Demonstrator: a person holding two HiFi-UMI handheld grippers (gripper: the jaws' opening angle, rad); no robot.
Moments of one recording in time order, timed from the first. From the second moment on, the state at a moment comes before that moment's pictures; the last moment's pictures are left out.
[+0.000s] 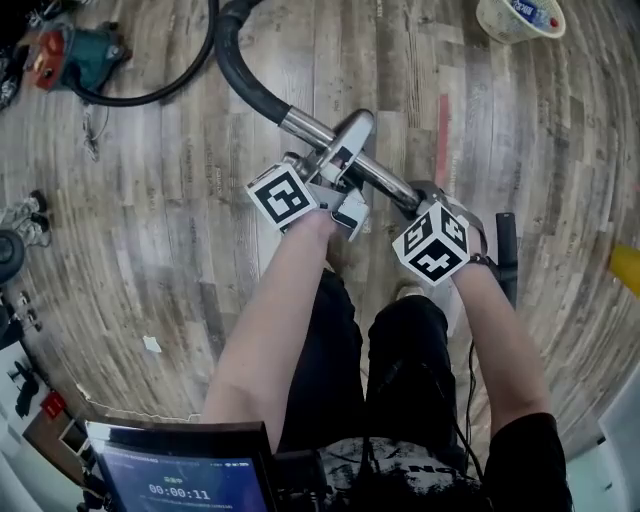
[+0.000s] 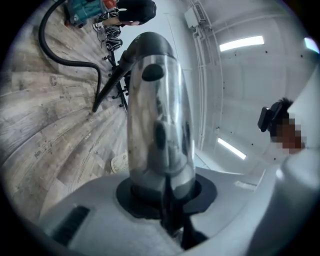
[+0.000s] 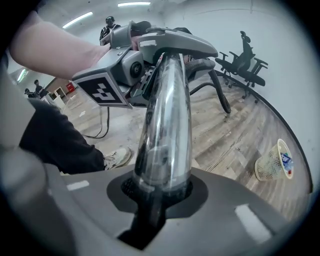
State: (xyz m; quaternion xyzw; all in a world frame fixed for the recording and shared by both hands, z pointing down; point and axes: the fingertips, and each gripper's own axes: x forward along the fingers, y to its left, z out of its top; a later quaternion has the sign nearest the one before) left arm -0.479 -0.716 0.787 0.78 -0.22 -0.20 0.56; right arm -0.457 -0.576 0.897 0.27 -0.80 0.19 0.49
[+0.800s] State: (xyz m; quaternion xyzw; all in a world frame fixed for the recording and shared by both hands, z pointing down) left arm -0.502 -0.702 0.418 0.82 -0.17 -0.20 0.51; right arm -0.506 -0.551 0.548 0.23 -0.83 0.26 0.43
